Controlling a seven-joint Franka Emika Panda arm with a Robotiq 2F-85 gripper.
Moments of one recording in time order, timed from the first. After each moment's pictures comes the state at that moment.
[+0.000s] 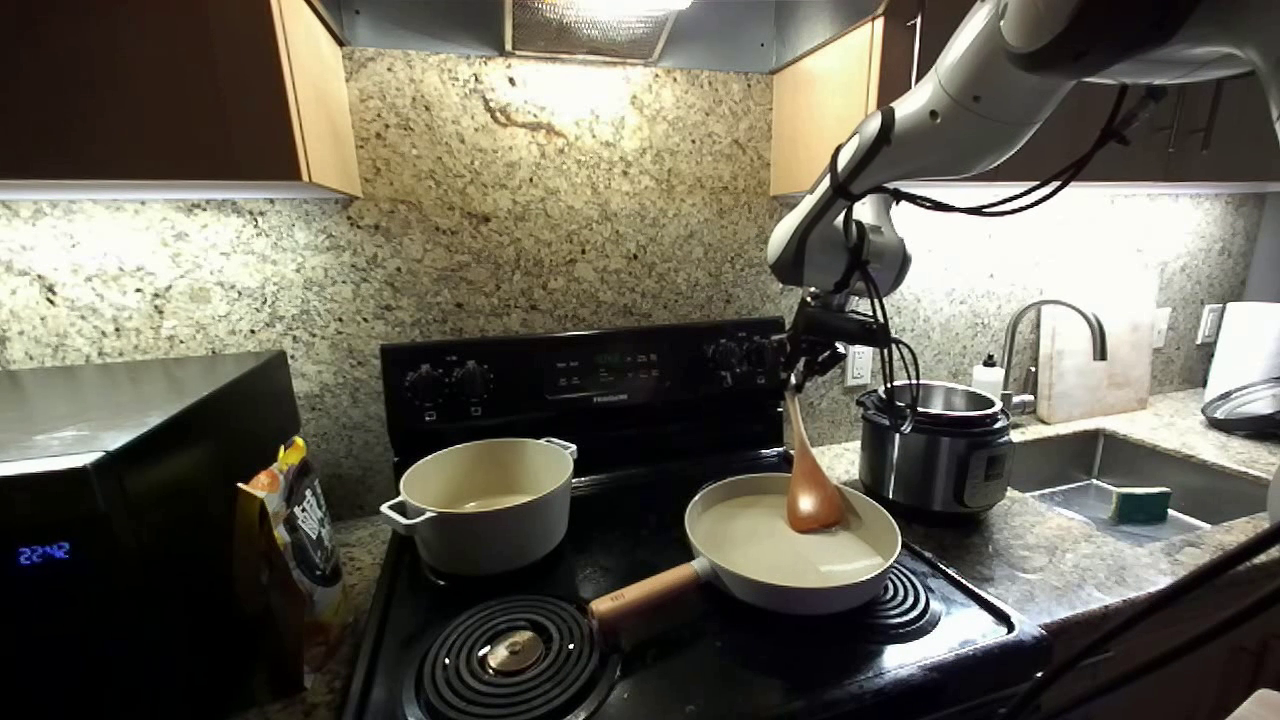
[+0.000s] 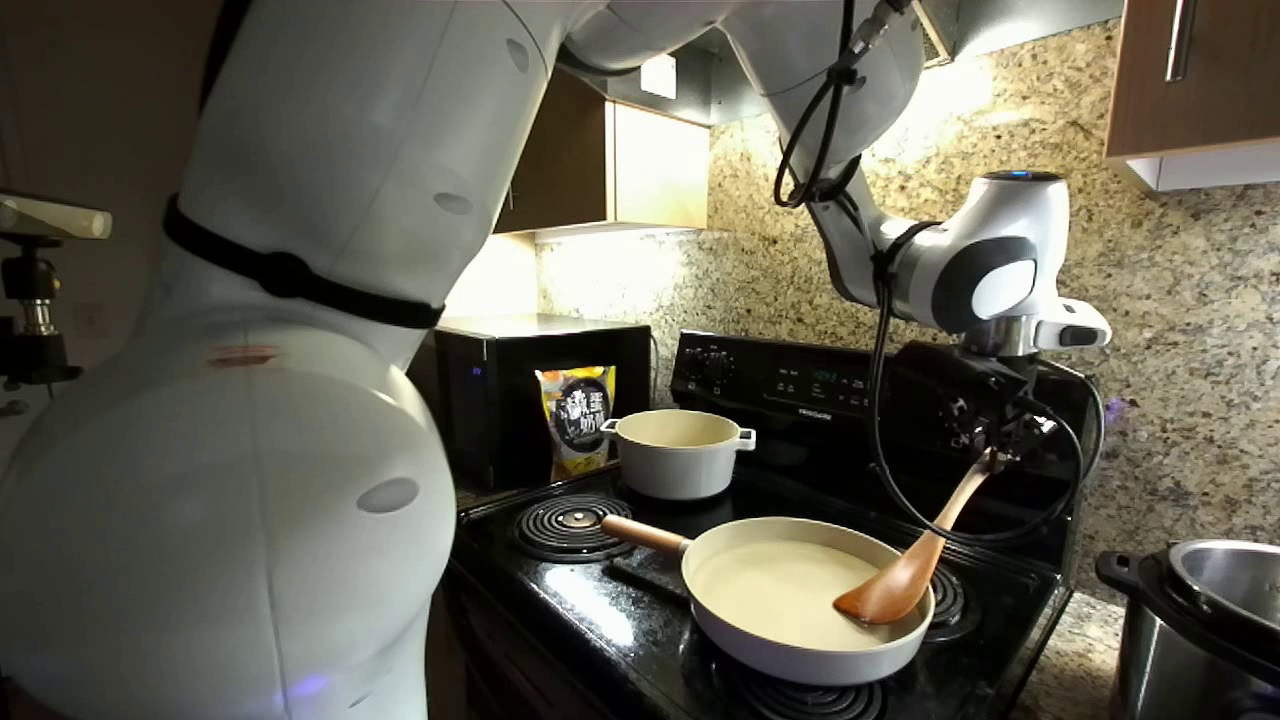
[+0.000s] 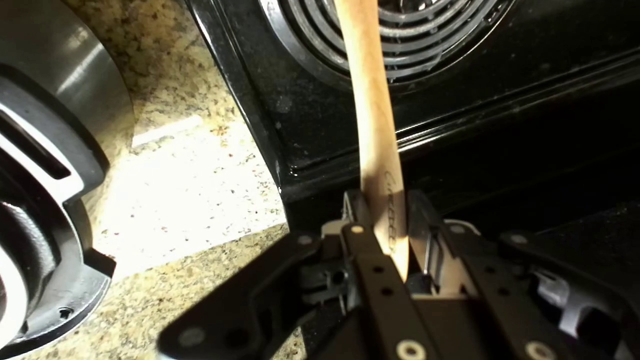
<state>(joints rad) -0.26 0.40 -0.04 -1.87 0.31 2.63 -0.05</state>
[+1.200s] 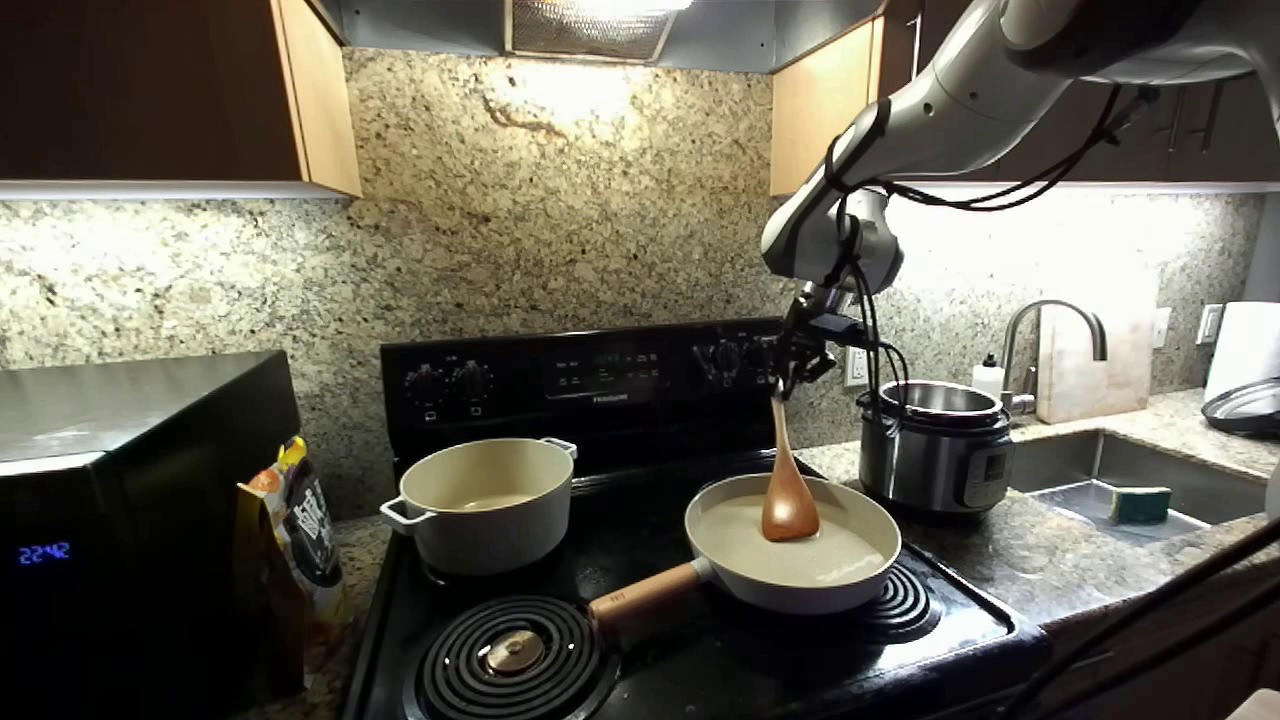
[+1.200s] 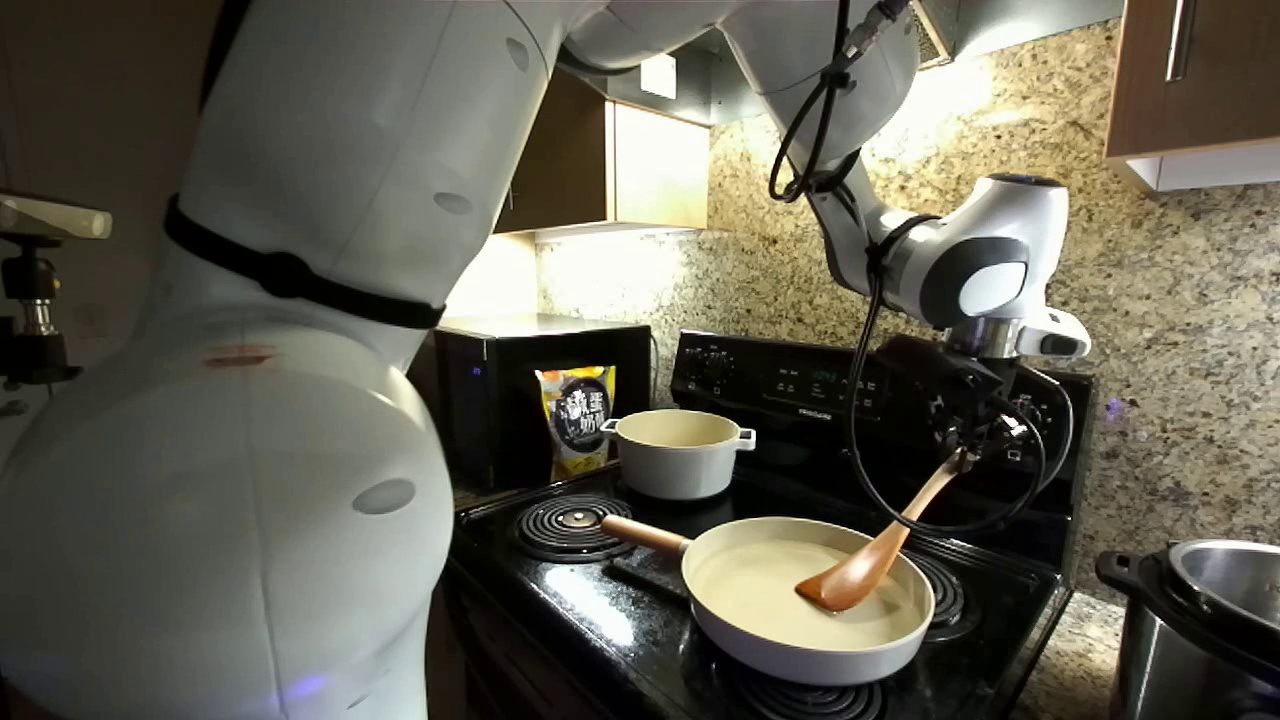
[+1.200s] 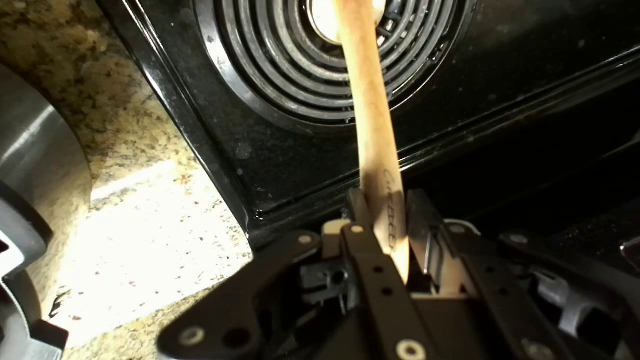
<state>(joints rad) -0.27 0.40 -0.01 -1.86 0.39 2.53 -0.06</state>
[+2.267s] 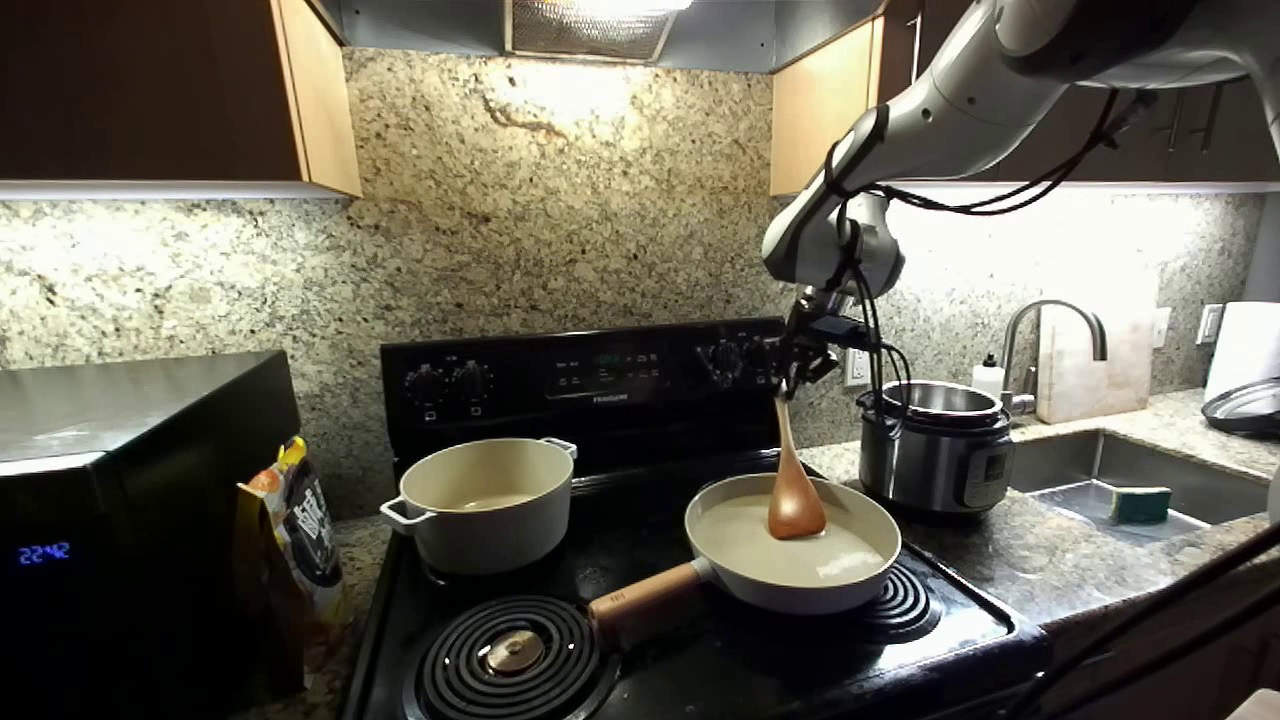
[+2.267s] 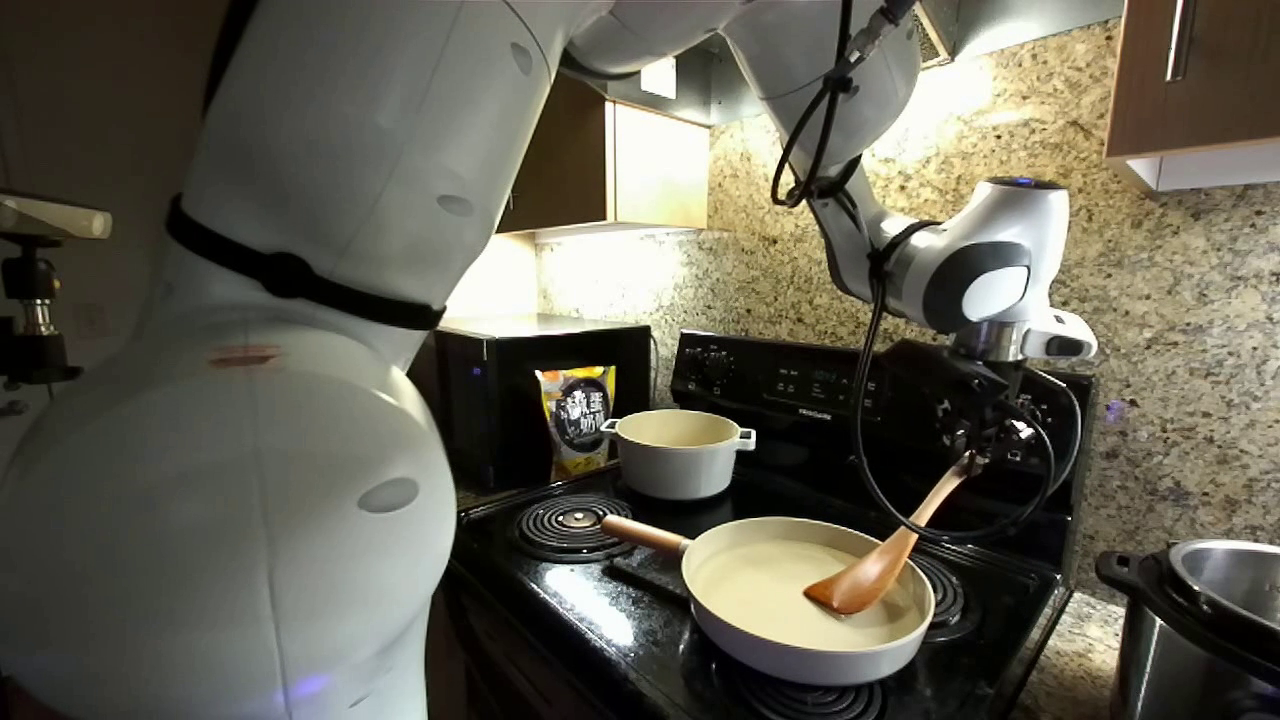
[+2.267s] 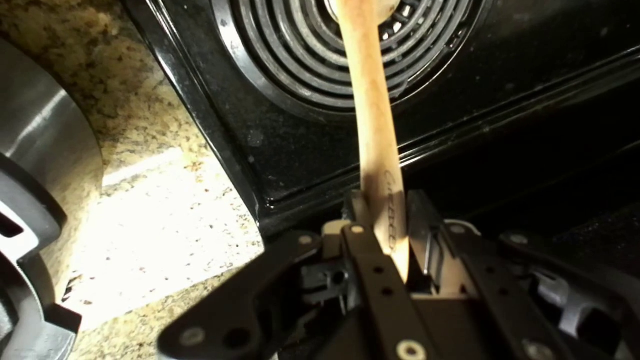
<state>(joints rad) -0.26 0.41 -0.03 -1.86 0.37 2.56 -0.05</state>
